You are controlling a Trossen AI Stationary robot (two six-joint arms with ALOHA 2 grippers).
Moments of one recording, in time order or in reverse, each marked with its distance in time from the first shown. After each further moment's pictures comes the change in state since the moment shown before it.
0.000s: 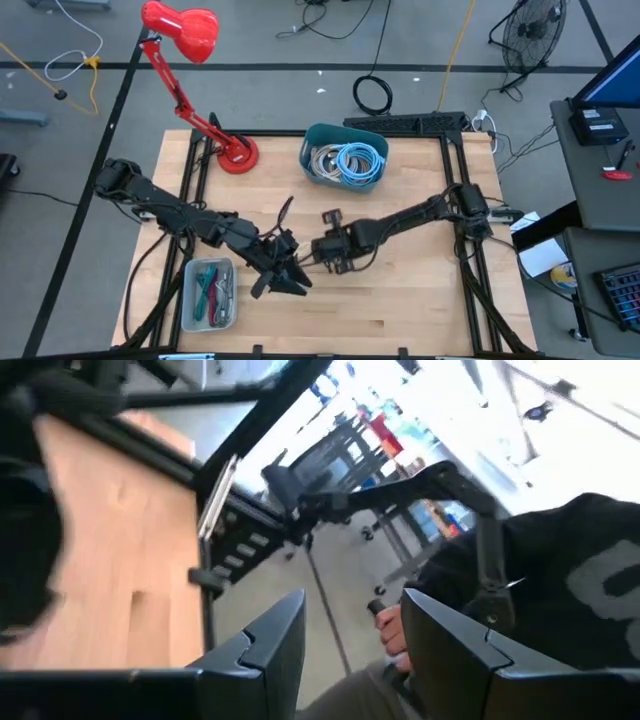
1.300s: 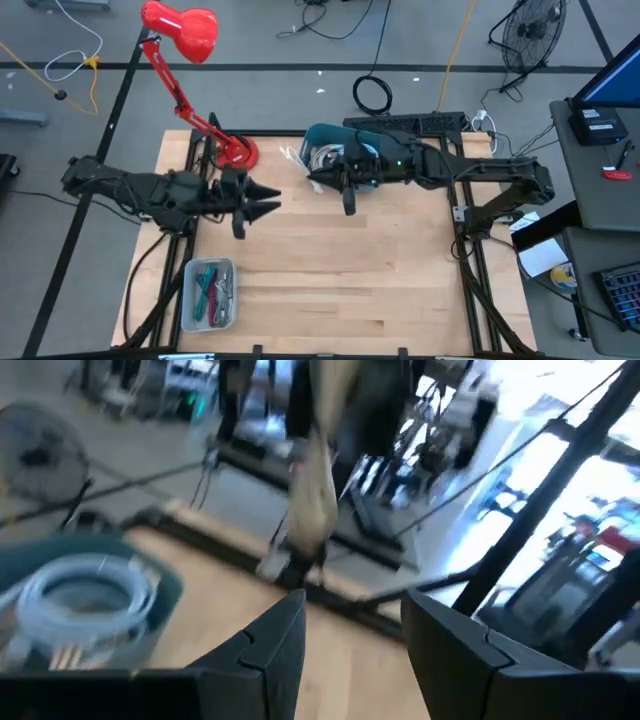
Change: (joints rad) left arm 0.137 -0.471 0.000 -0.454 -0.548 0.360; right arm -0.269 -0.539 0.002 0.603 -0.442 0.365
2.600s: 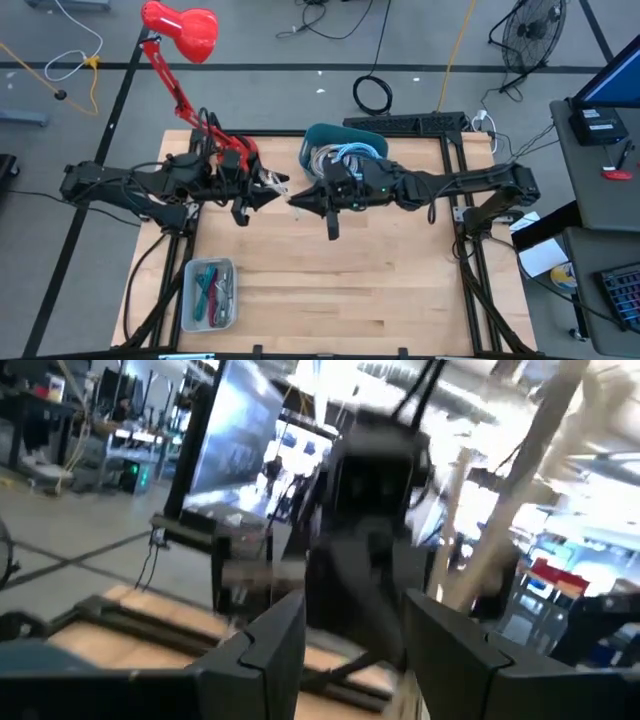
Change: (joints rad) left arm 0.179 0.053 0.000 0.285 0.269 0.099; right arm 0.118 0.129 -0.002 0.237 0.045 0.101
